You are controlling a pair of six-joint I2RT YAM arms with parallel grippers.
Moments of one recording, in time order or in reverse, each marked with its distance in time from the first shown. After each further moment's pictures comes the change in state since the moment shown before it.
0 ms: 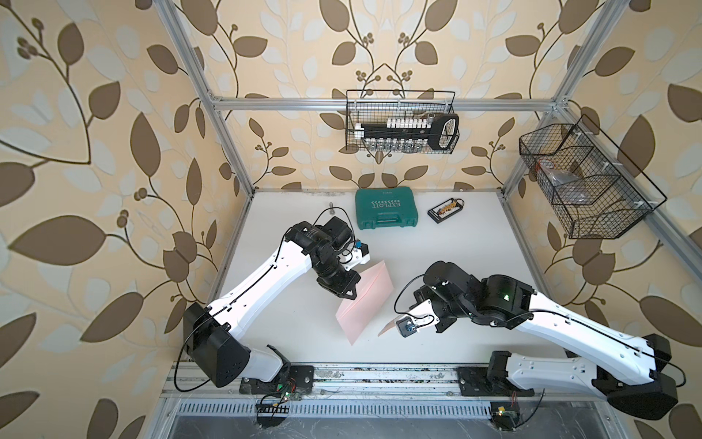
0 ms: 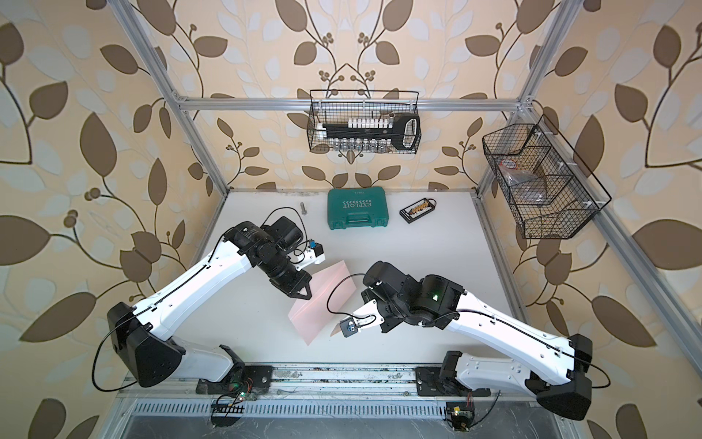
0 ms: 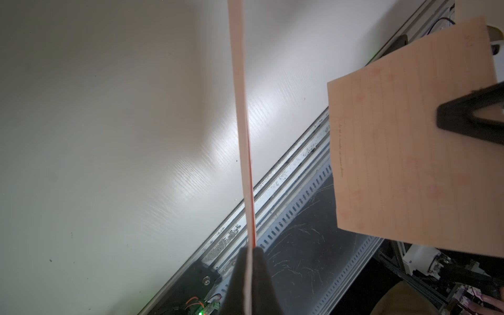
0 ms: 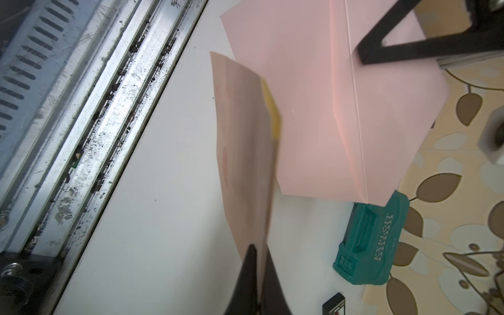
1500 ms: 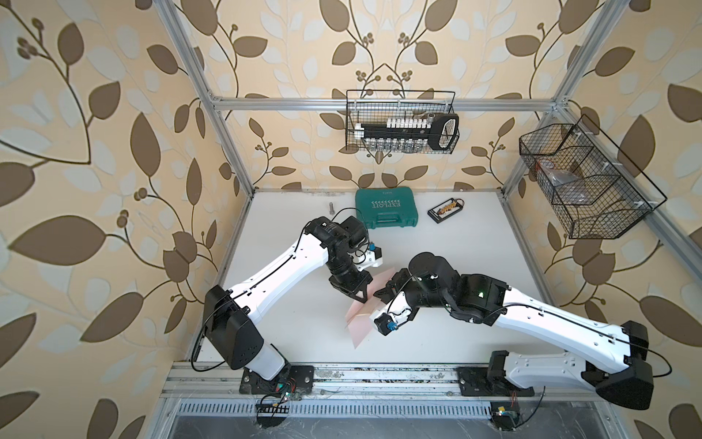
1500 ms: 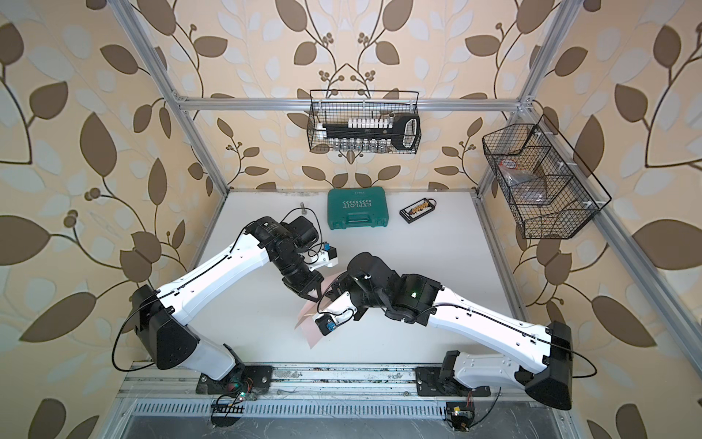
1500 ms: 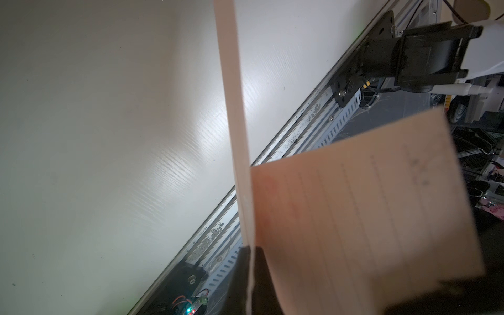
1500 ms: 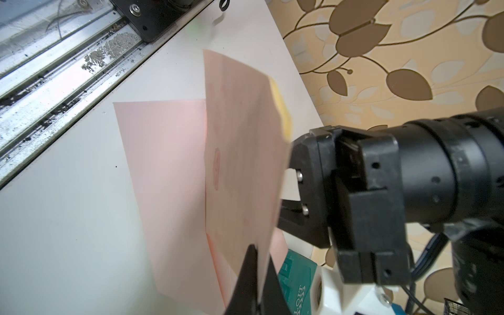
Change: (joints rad) left arm -0.065 0.116 0.090 -0.042 0.059 0.002; right arm 0.008 0.101 -0.040 0.449 -0.097 -0.169
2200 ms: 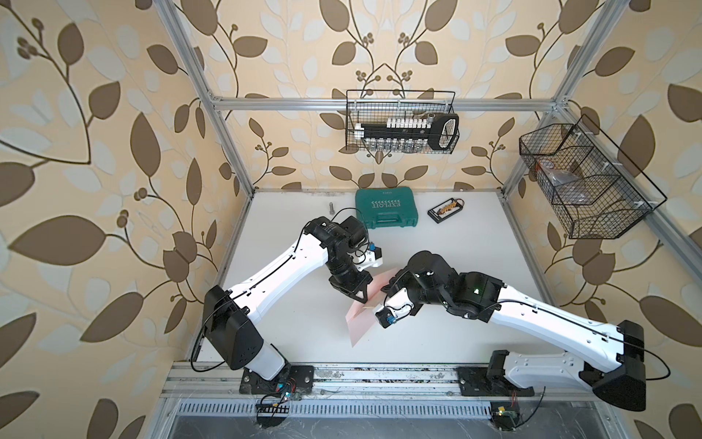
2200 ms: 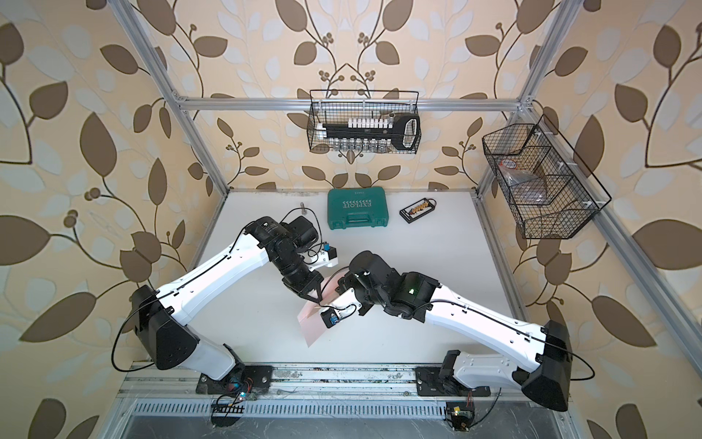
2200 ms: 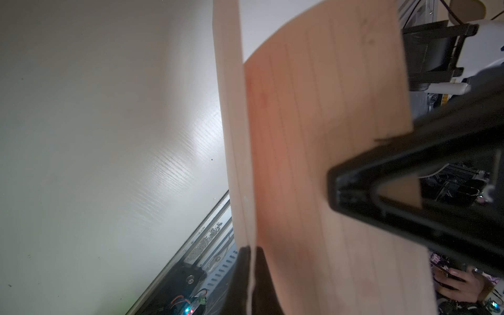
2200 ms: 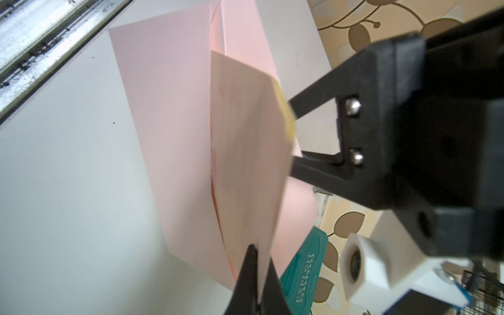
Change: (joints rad) left arm 0.000 -0.004 0.000 -0.001 0.008 0.000; right arm -0.055 0.026 -0.027 -0.047 0.082 -0.047
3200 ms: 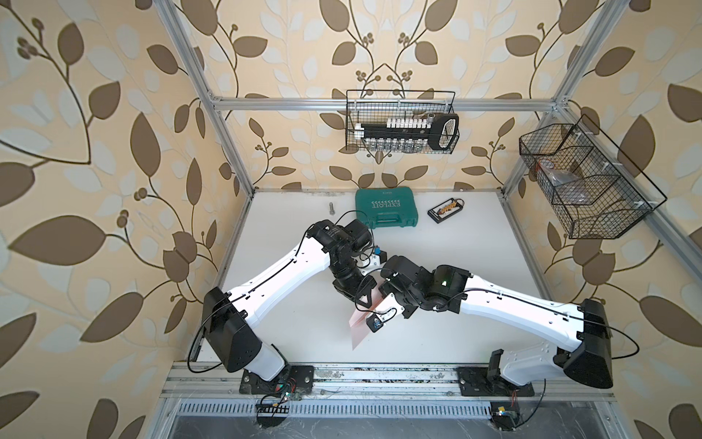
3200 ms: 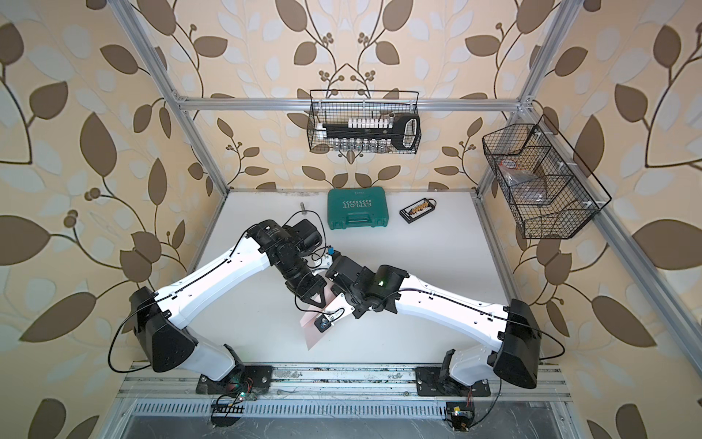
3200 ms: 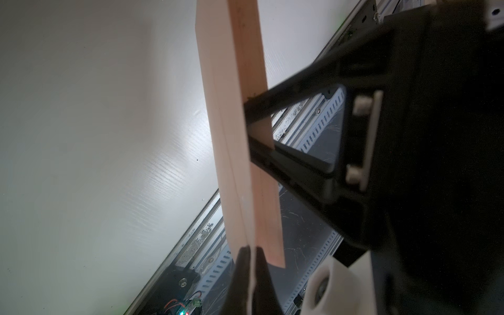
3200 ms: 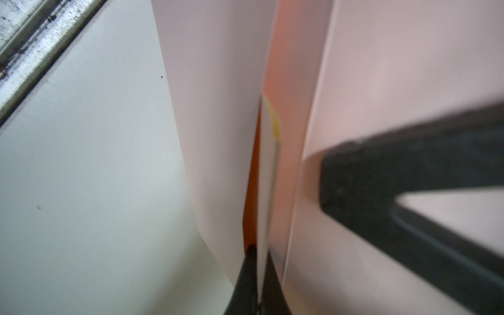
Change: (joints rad) left arm -0.052 -0.010 0.001 0.011 0.022 -0.011; right arm 0.056 0.201 0.146 -0.227 0.134 0.008
